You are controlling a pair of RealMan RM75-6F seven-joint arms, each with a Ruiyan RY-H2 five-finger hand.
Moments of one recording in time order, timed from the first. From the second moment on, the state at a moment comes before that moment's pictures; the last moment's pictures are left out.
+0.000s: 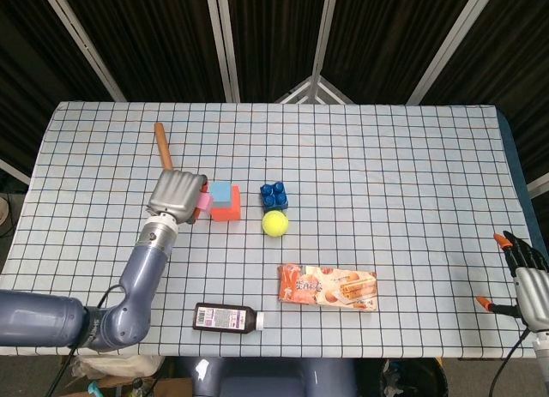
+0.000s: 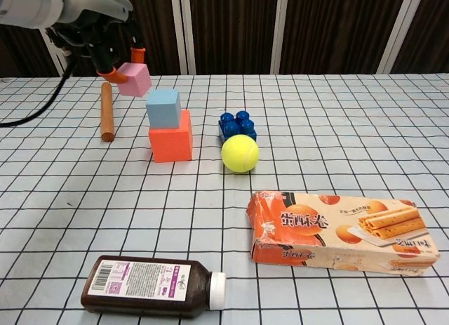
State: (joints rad) left arm -1.31 -1.25 -0.19 -1.96 0.05 1.28 0.89; right arm 0.09 -1.01 0.06 -1.60 -1.39 1.32 0.17
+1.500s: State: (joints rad) left arm -1.33 -1.51 -0.42 -1.66 -0.14 1.47 1.10; right arm 0.10 -1.01 0.06 -1.59 -1.38 1.31 0.17
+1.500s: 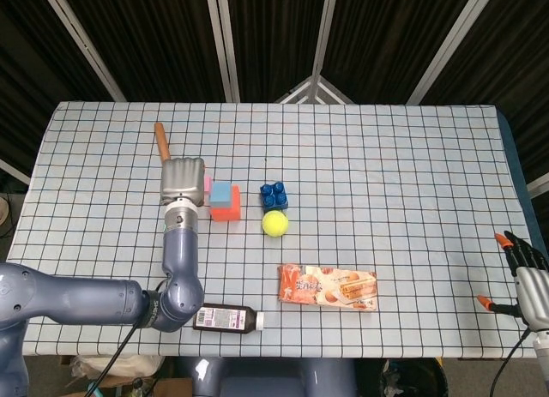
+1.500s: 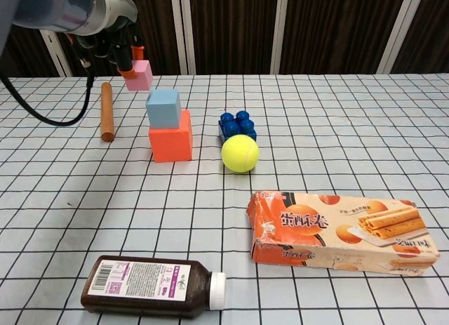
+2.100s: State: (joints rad) left arm -1.34 -1.62 -0.48 -1.57 -0.11 1.47 1.16; right arm 0.09 -1.01 0.06 -1.58 -1.39 1.31 0.20
